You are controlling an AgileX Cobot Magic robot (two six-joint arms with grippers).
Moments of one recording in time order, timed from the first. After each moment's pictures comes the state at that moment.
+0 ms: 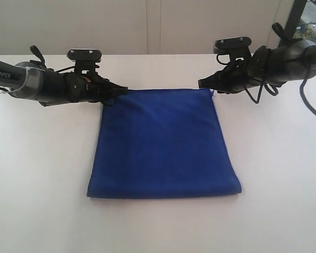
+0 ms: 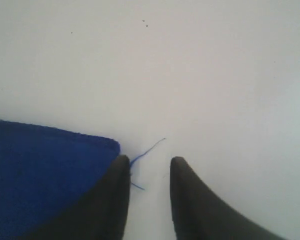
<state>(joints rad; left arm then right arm) -0.40 2.22 -1.41 -0.37 -0.16 0.18 0.18 2.21 -1.46 0.44 0.10 -0.44</state>
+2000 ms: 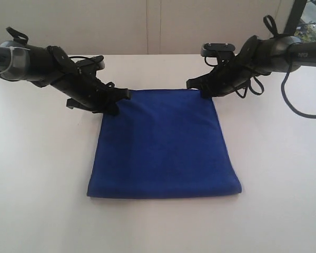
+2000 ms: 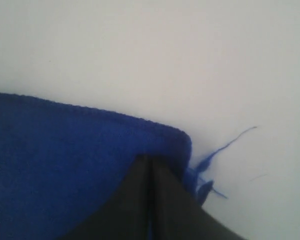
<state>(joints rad) -0.35 2.19 -1.51 -0.66 0.49 0.33 0.18 2.35 -1.74 0.50 0.48 -0.40</state>
